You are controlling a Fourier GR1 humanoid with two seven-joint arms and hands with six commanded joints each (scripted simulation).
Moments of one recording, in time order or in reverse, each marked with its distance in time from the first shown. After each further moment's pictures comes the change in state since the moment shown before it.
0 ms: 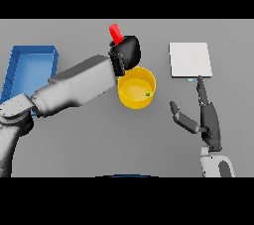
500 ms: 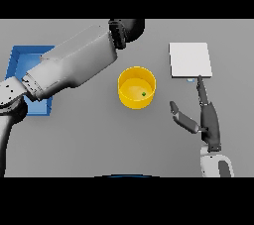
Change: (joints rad) left arm -0.195 0.060 0.013 0.048 0.031 0.039 -0.073; right arm -0.008 -0.001 -0.004 0.021 0.010 -0.013 -0.032
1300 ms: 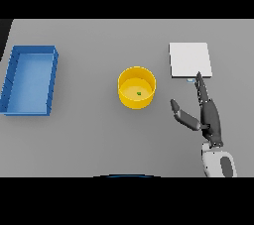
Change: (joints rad) left arm 0.036 0.292 0.625 0.346 0.684 0.220 0.179; right arm -0.038 -0.016 -0.018 0.031 -0.068 0.049 -0.039
